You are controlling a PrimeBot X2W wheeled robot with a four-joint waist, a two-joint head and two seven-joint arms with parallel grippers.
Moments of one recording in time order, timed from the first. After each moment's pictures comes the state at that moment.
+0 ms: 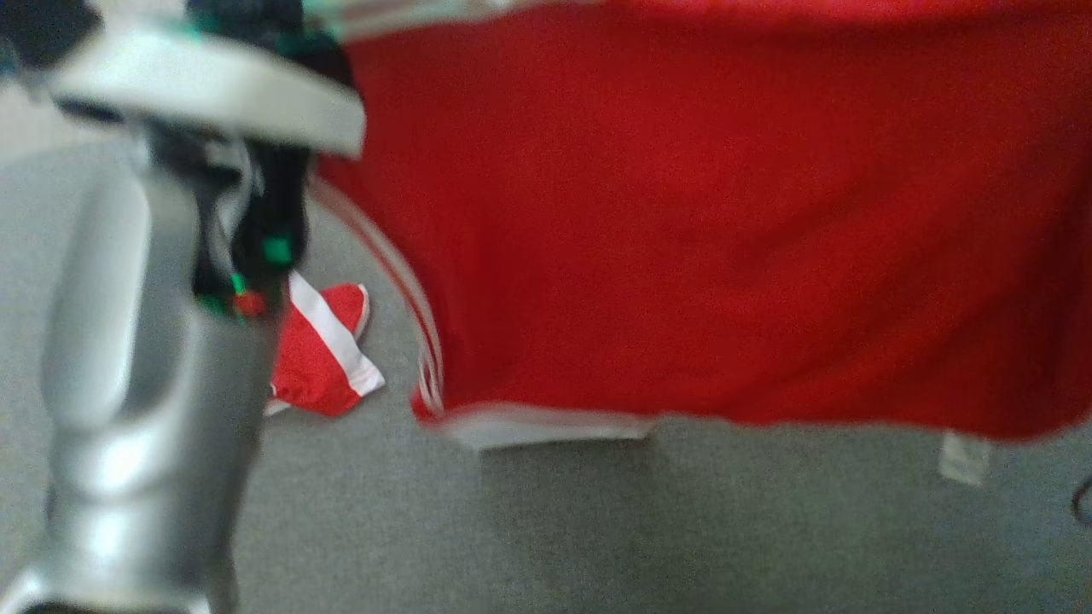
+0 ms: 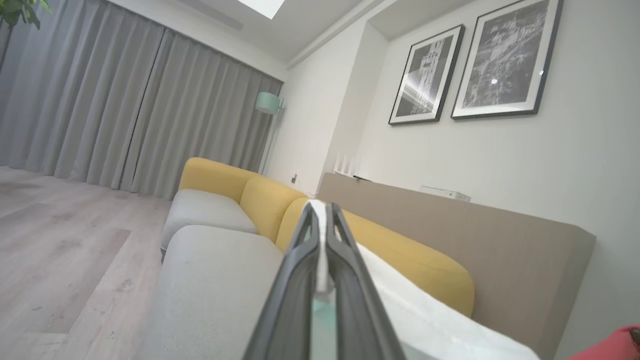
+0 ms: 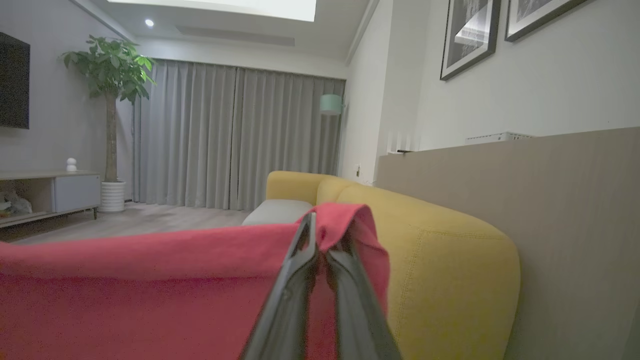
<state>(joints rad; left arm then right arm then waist) -0.71 0.12 -0.25 -0.11 -0.65 0.09 0.23 -0.40 -0.24 -0.18 -0.25 0.19 0.13 0.23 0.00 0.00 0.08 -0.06</state>
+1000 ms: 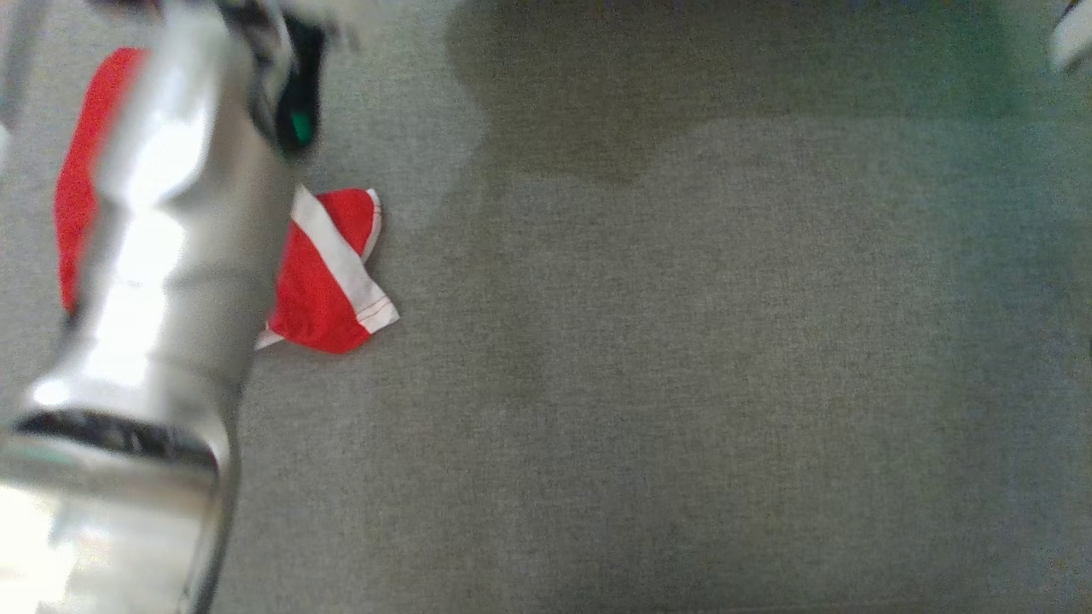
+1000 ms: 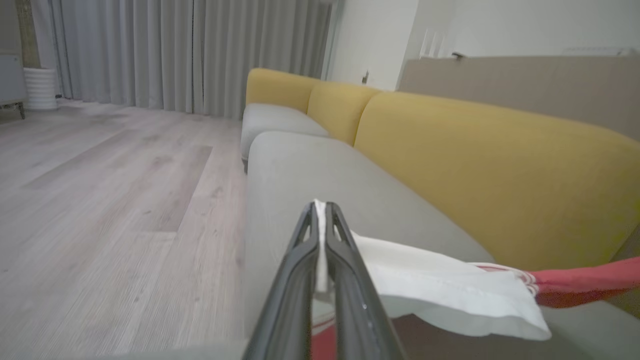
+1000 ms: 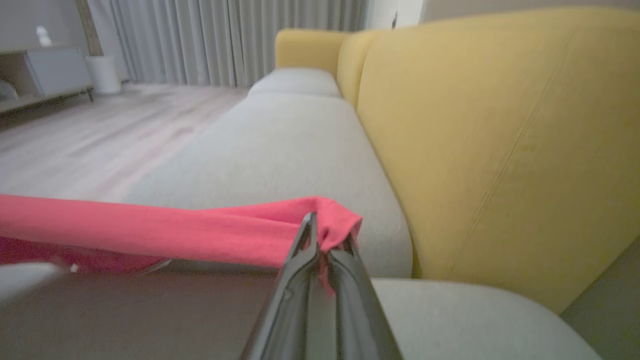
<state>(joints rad) -1.21 0.08 -0.37 0.92 -0.54 -0.12 -0.17 -1.10 -0.37 0.15 0.98 0.24 0.13 -0.17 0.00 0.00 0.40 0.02</state>
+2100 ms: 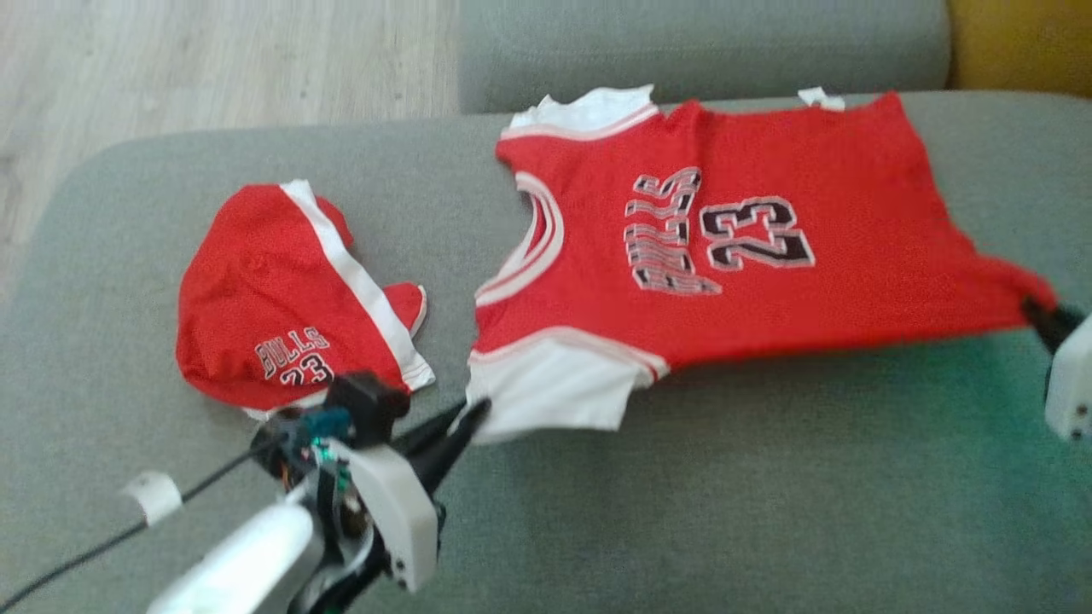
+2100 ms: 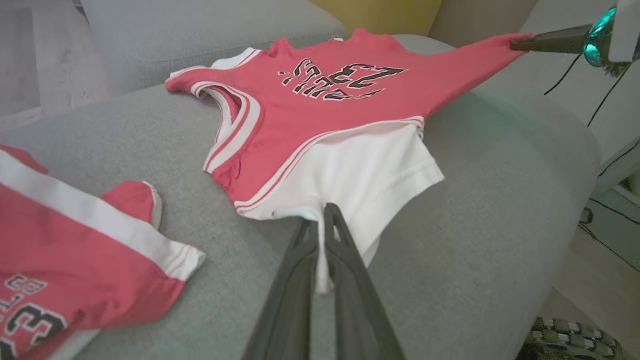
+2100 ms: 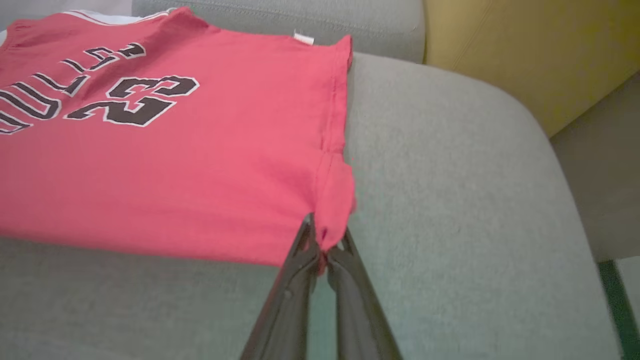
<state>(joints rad) -0.40 0.46 -0.85 0.14 -0.70 -0.09 0.23 -0.56 -0.73 0.68 0.73 0.77 0.13 0.16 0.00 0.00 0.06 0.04</state>
